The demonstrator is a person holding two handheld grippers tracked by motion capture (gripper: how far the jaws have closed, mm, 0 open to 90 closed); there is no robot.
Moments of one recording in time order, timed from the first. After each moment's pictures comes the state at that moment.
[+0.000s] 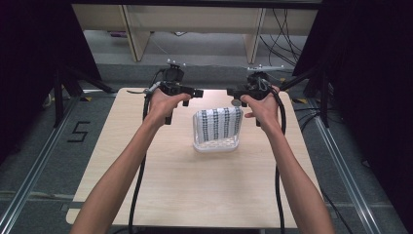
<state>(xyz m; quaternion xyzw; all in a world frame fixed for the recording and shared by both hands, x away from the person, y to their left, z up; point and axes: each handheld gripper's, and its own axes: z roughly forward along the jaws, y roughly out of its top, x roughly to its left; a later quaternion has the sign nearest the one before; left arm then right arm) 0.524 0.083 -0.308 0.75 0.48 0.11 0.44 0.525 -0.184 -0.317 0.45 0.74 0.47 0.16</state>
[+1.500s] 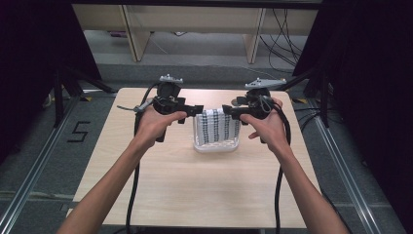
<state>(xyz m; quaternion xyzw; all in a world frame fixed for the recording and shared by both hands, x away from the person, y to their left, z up) 0.462 0.090 -0.306 0.77 0.43 0.12 0.46 0.462 -0.178 -0.310 0.38 0.78 0.47 0.17</state>
